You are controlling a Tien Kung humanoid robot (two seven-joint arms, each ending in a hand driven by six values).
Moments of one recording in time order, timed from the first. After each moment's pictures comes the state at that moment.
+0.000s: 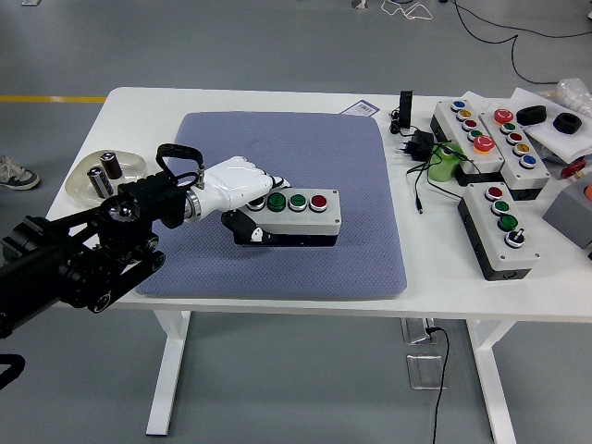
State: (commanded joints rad) left arm -0.96 0.22 -0.40 -0.76 2.03 0.12 -0.20; right arm 0.17 -0.12 0.68 0.18 -0.73 -0.31 -0.12
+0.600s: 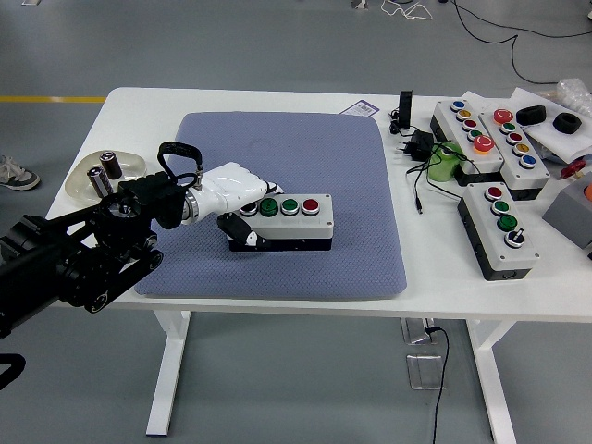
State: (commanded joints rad) left arm -0.96 0.22 -0.43 -0.77 2.04 0.02 -0.18; right arm 0.18 -0.12 0.68 0.18 -0.73 -0.31 -0.12
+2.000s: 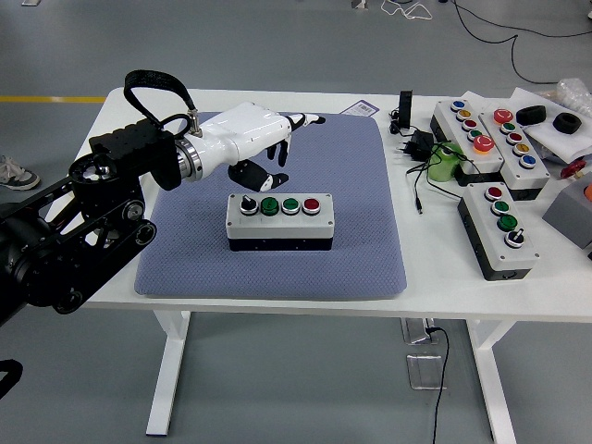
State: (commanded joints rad) left arm -0.85 0.30 -0.81 -1.33 2.07 -0.28 0.01; right arm 0.17 -0.12 0.68 0.18 -0.72 -0.31 -0.13
